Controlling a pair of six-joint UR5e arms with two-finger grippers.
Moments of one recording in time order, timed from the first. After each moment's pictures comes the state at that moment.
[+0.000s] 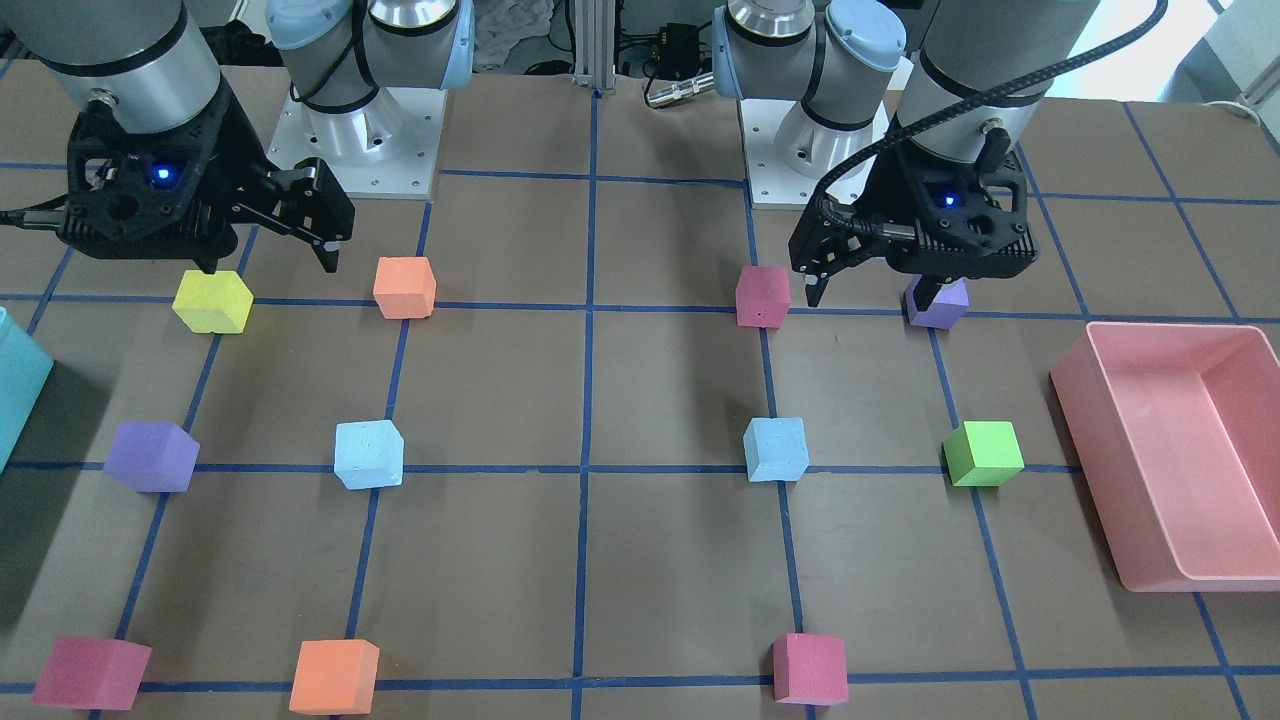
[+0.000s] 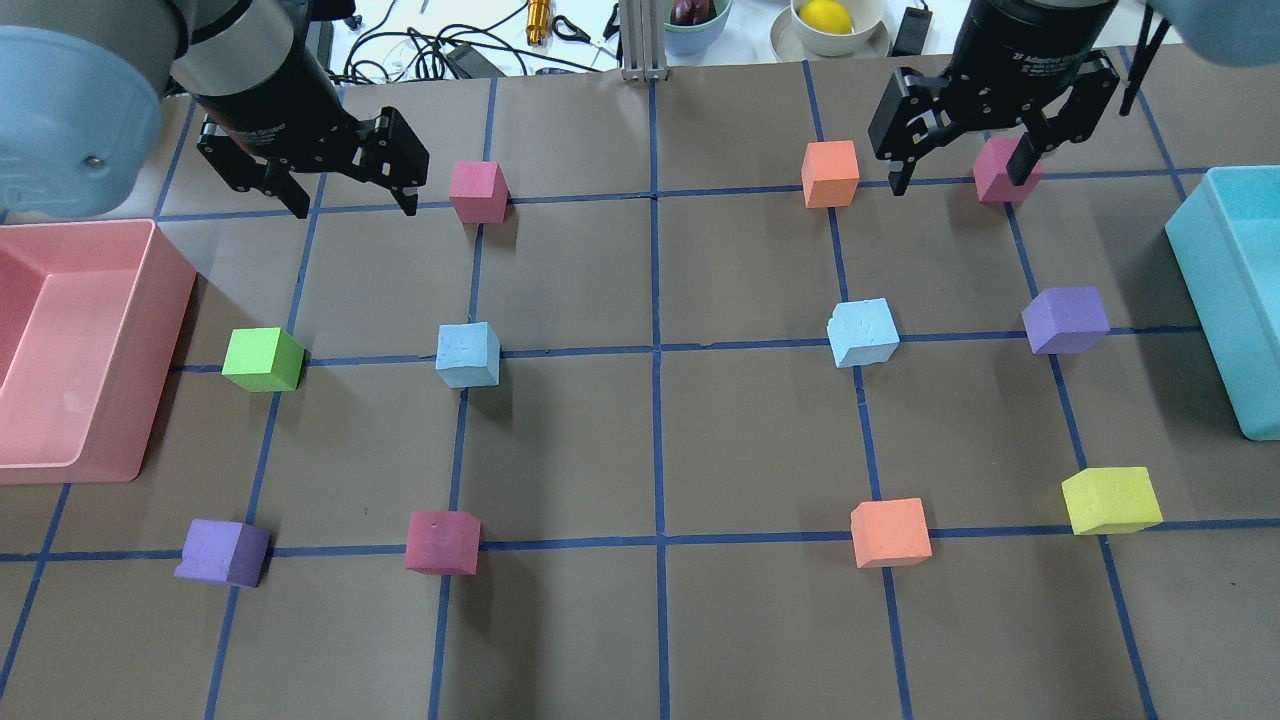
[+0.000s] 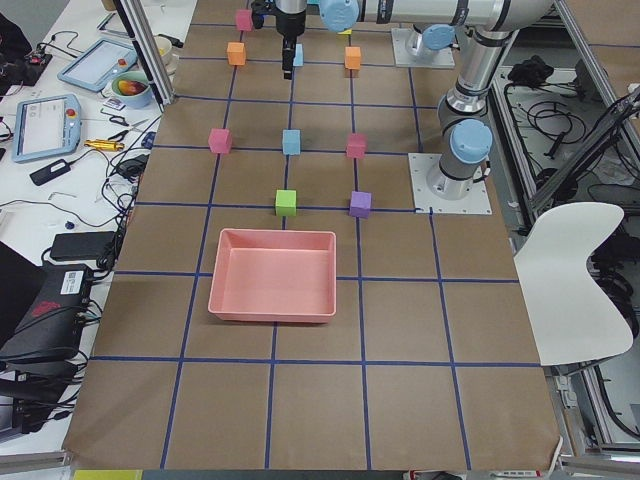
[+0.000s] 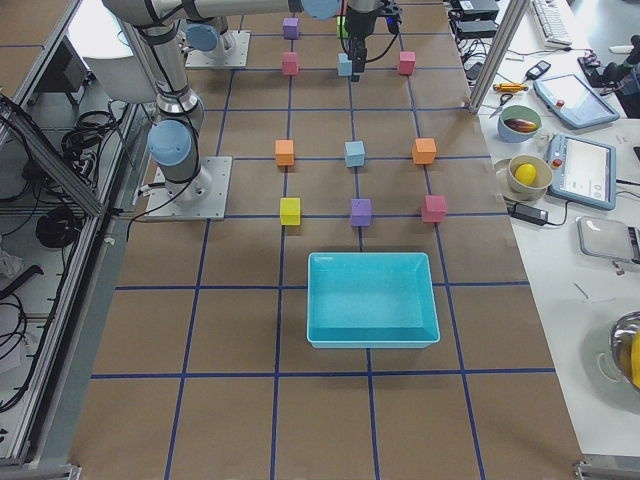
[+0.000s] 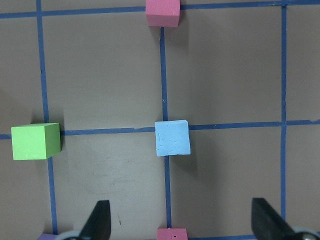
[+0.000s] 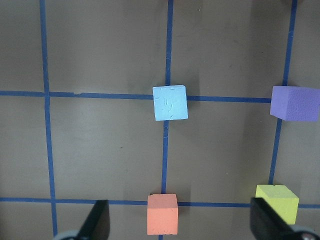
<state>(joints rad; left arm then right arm) -1.58 -1.62 -1.53 -1.48 1.57 0.01 1.57 -1.48 1.41 -1.46 -1.58 -0.04</state>
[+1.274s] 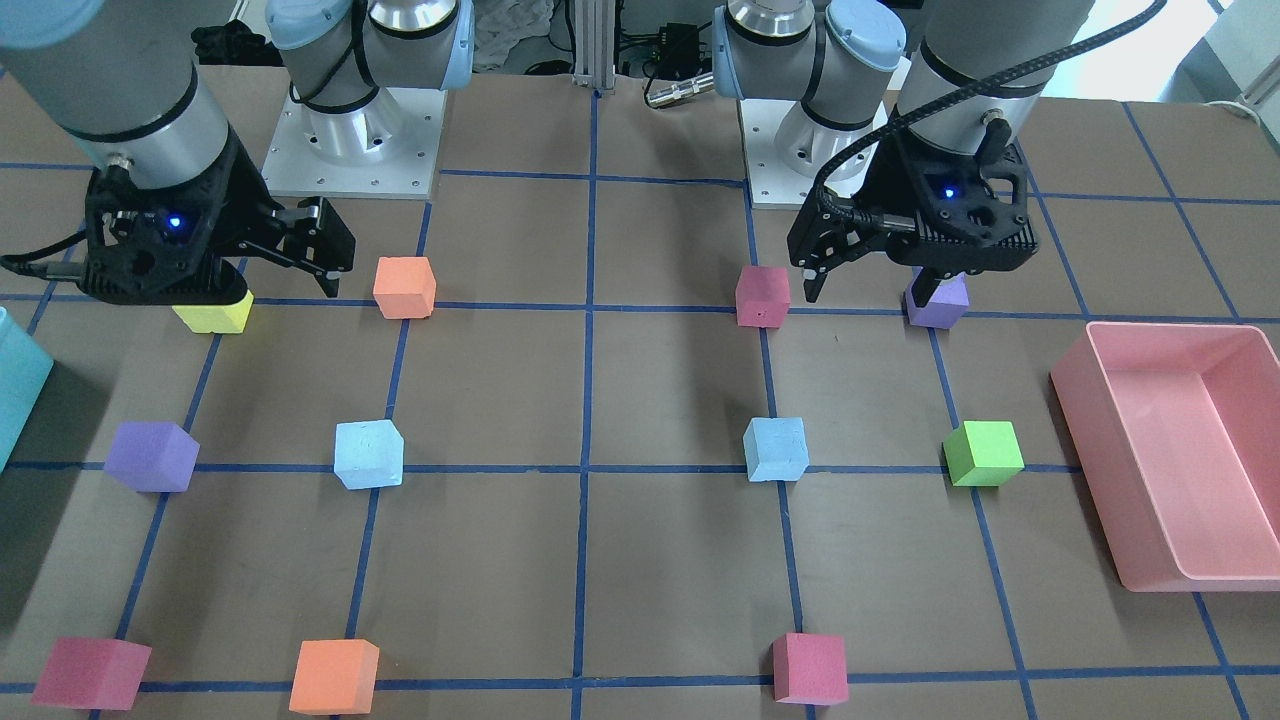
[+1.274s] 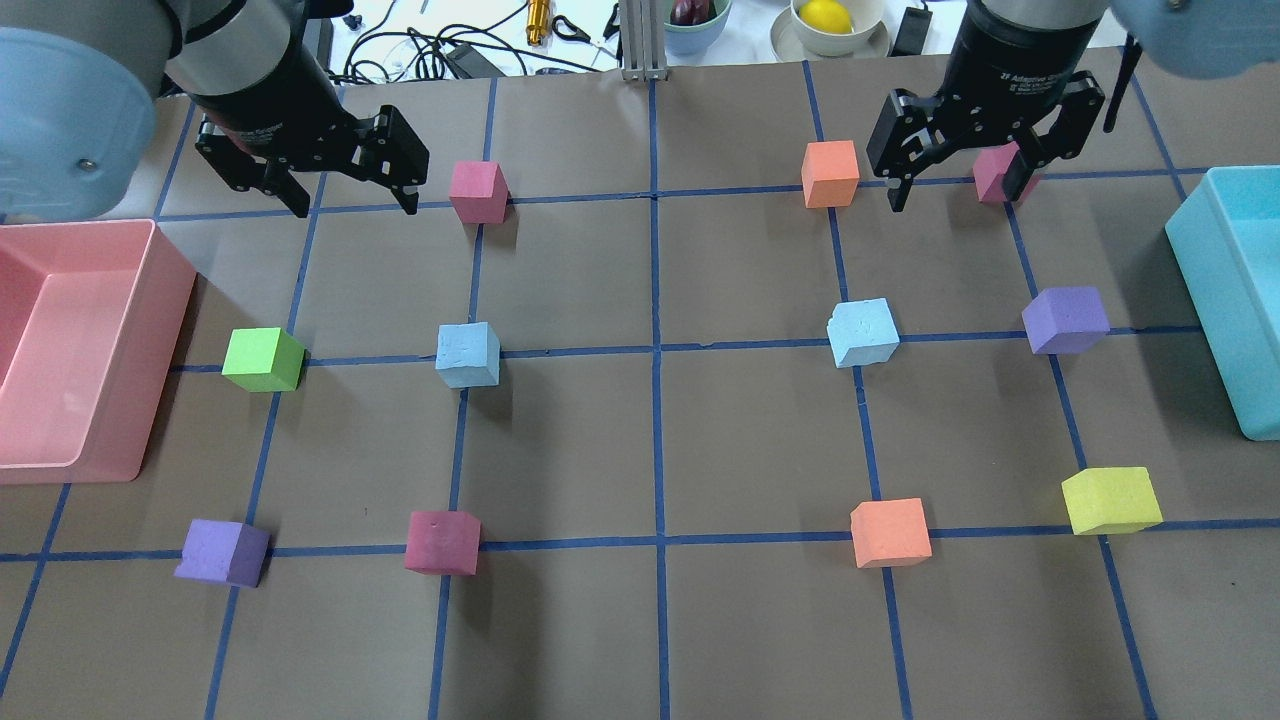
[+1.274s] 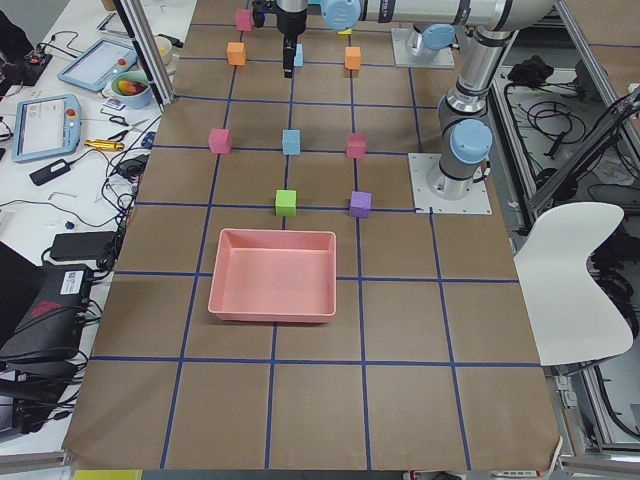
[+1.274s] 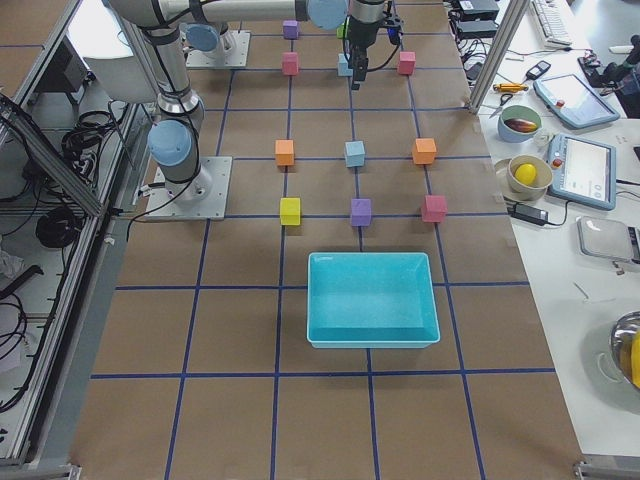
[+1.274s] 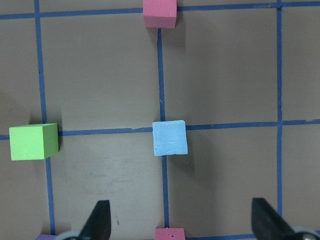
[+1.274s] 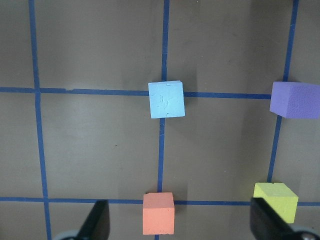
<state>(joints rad) -1.58 -1.61 -1.54 -1.48 1.56 0.01 1.56 -1.43 1.44 -1.48 -1.60 -0.05</state>
